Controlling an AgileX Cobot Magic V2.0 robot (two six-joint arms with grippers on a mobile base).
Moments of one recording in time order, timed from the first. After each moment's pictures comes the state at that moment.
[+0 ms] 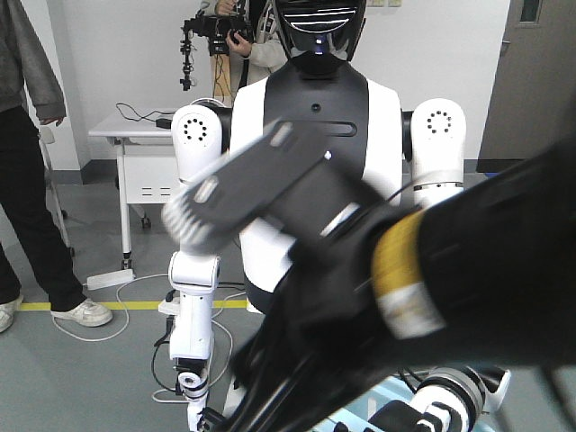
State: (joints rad) left arm -0.11 0.74 -1.00 -0.02 0.54 0.07; right arm 1.07 1.33 -1.64 -0.42 1.11 0.15
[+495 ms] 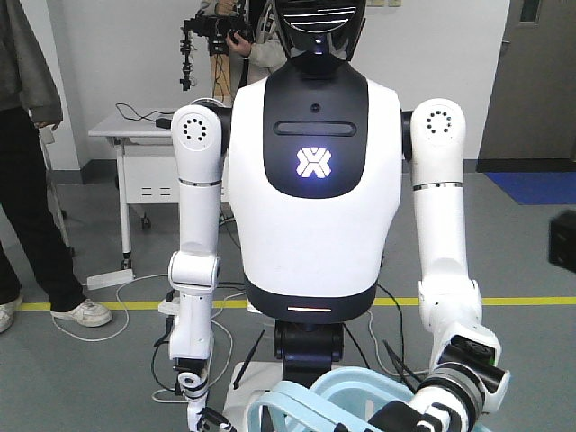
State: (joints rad) left arm -0.11 0.74 -1.00 -0.03 0.58 0.07; right arm 1.07 0.71 -1.15 -0.77 0.83 0.50
